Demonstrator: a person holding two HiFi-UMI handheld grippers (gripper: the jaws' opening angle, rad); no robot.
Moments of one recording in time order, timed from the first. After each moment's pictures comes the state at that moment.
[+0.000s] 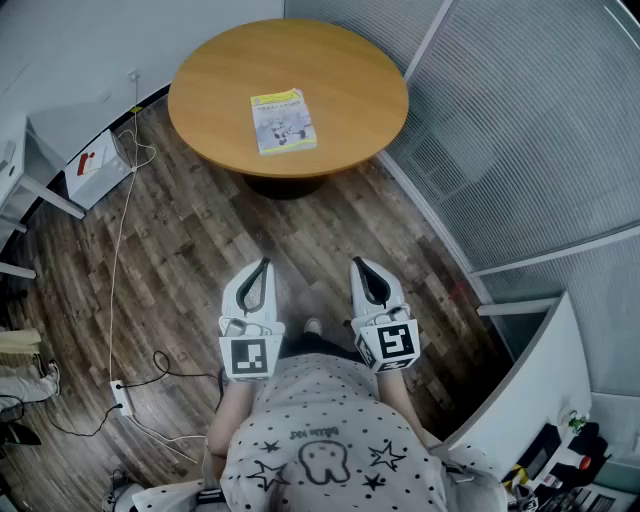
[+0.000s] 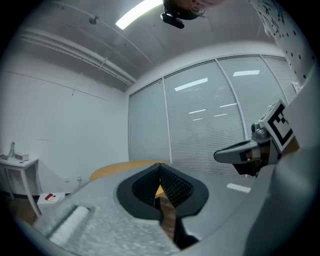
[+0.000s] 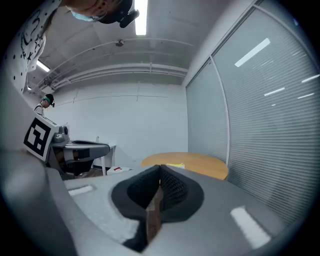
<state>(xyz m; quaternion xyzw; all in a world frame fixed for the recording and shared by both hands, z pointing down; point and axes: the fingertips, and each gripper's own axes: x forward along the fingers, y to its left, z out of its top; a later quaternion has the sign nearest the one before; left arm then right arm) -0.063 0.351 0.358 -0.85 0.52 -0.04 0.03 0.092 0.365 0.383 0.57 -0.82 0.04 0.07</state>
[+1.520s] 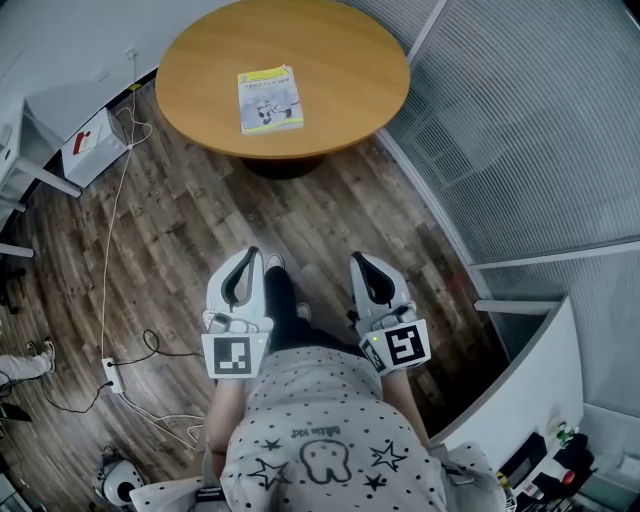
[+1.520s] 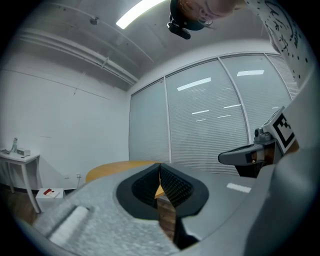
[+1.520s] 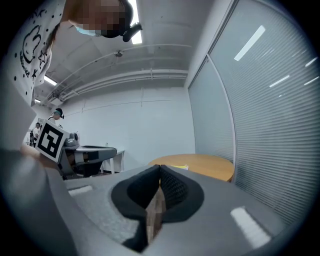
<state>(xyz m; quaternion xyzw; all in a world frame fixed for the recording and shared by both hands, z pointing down) -0.006 0.346 0.361 -0.84 0.54 -0.03 0.00 0.153 0.366 0.384 0.52 -0.85 0.05 0.04</state>
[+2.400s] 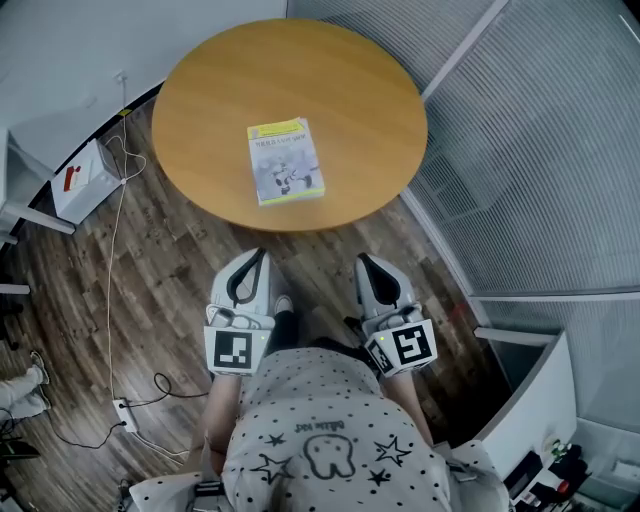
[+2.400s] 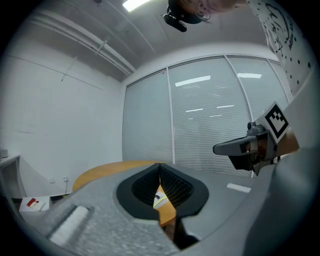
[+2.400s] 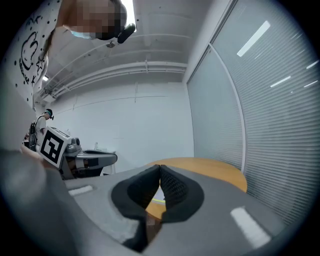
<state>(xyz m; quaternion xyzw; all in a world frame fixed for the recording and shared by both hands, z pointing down) -0.063 0.118 0.359 -0.87 0.48 -0.05 0.00 0.093 0.145 0.361 0.54 -0.84 0.06 0.05</state>
